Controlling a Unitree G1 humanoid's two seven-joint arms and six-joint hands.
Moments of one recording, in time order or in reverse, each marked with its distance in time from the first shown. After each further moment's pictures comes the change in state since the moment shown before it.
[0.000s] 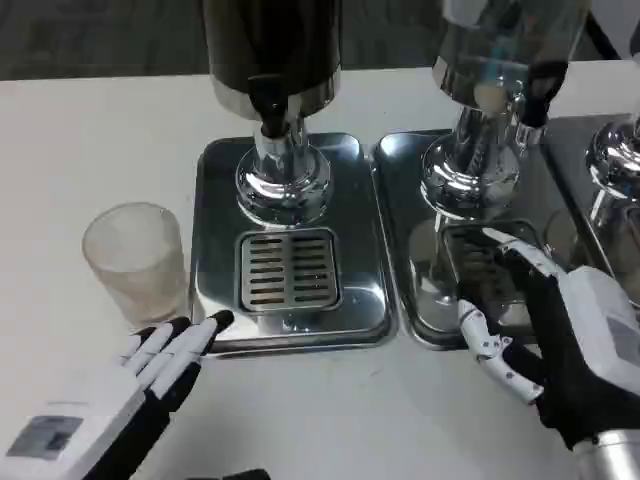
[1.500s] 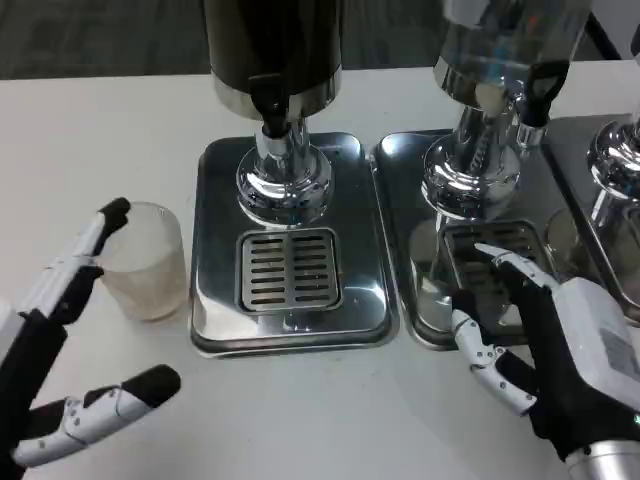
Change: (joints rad) left arm -0.133 -0.049 0.146 0.193 -0.314 -0.205 0.063; right arm 0.032 0.032 0.014 -0.017 -0.020 0.023 0.007
